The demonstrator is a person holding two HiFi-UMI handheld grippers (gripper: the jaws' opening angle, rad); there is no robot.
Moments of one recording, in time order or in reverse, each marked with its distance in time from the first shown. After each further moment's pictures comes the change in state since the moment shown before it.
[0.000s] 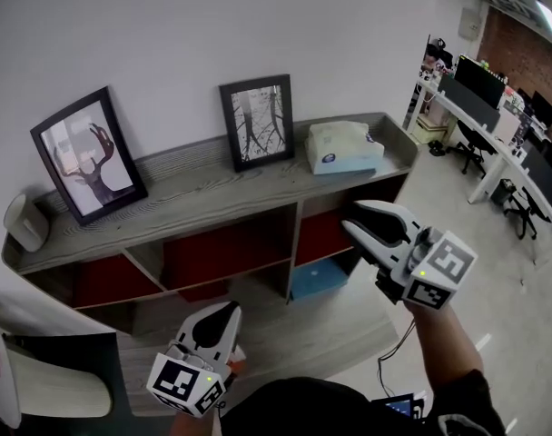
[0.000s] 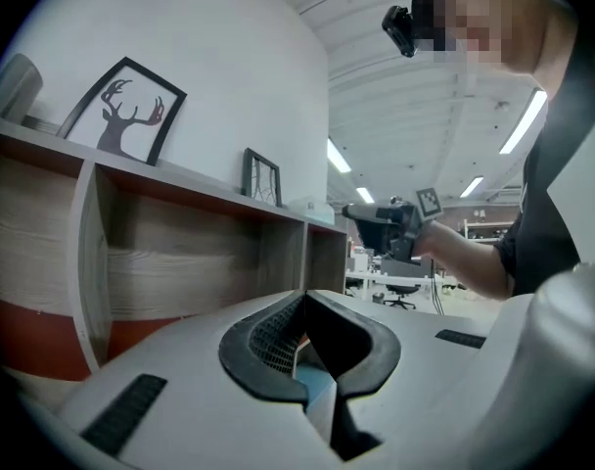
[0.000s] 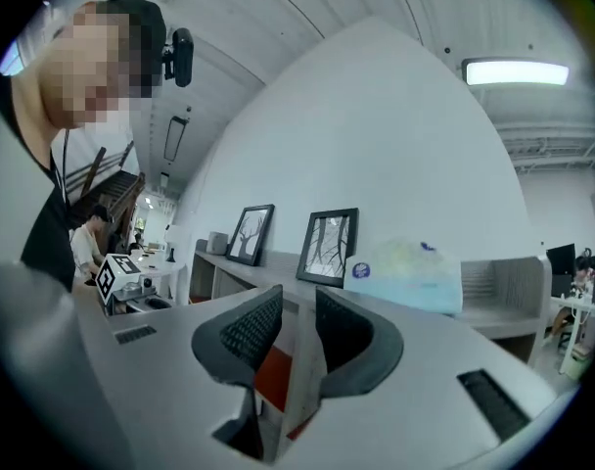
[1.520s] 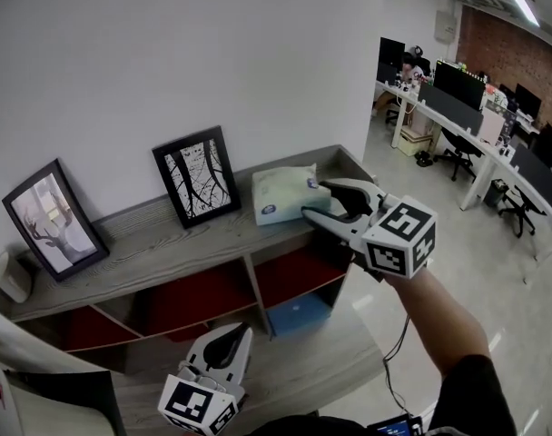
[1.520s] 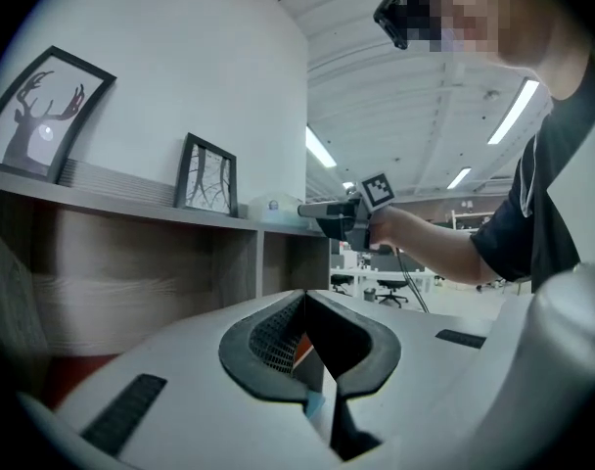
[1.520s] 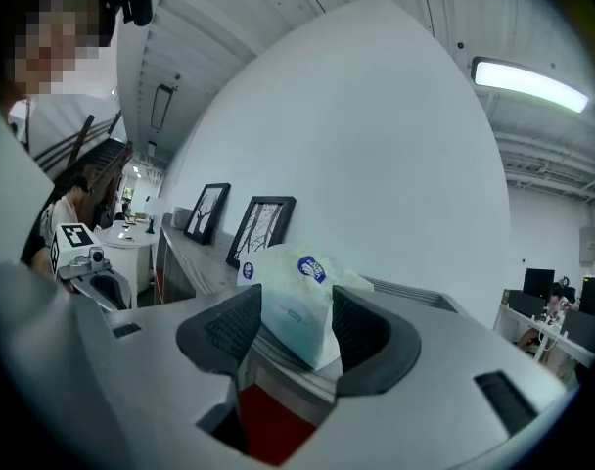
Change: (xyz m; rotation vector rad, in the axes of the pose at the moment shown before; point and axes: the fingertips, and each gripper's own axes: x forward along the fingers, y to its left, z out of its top) left arm 0.090 -0.056 0.035 0.053 0.003 -0.065; right arm 0.015 -0.126 0.003 -0.082 0.146 -0.076
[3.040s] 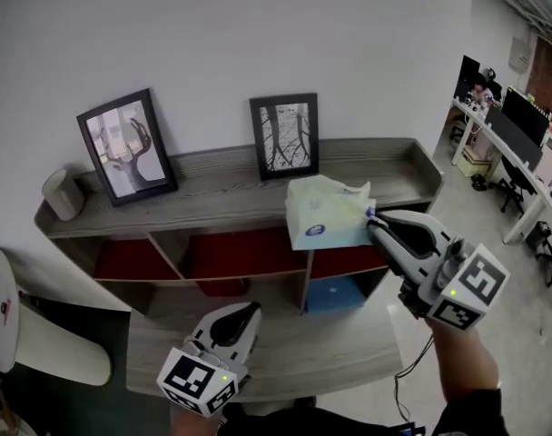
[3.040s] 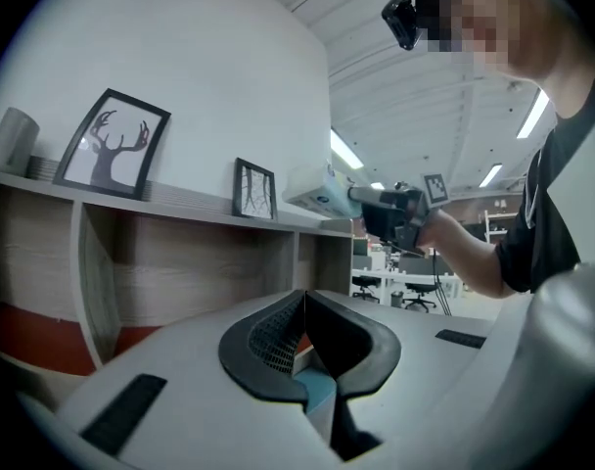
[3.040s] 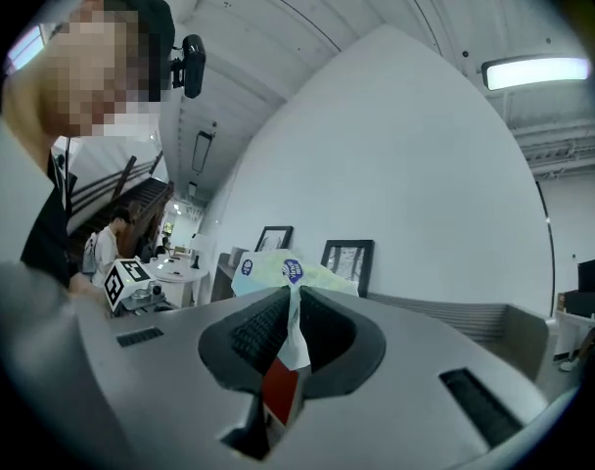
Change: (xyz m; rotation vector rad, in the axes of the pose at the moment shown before) left arm -0.078 0.013 -0.011 -0.035 0.007 0.180; right arm -0.053 0.116 0.049 0.017 -0.221 0.213
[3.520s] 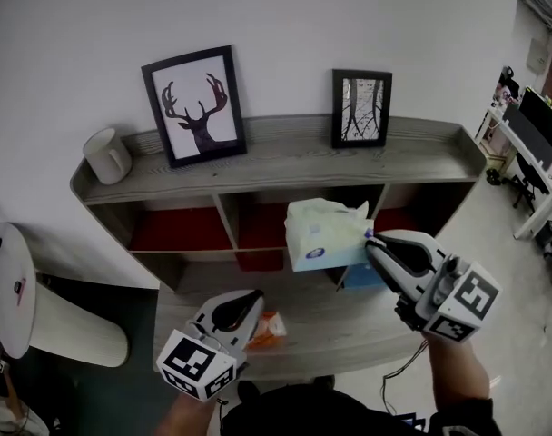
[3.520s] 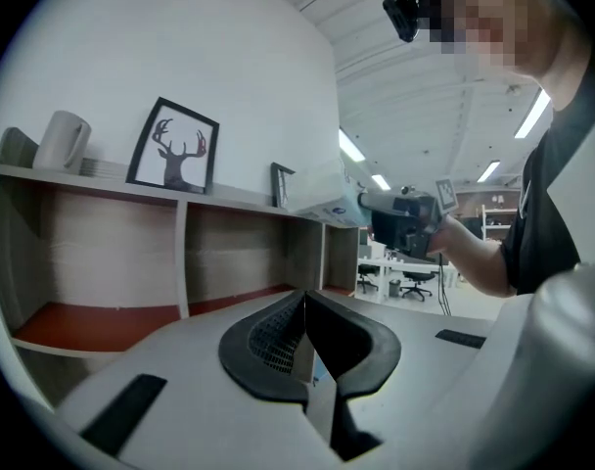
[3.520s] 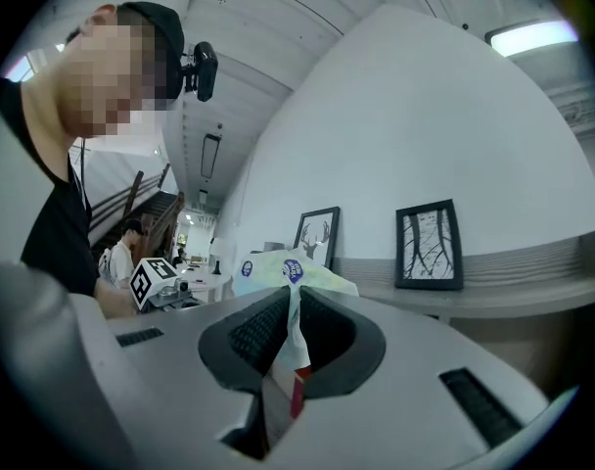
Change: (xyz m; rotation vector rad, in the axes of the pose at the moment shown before) left arm -0.103 0.065 -0.034 0.007 0.062 -0.013; right arm 0.066 0.128 -0.029 0.091 0.007 0.092
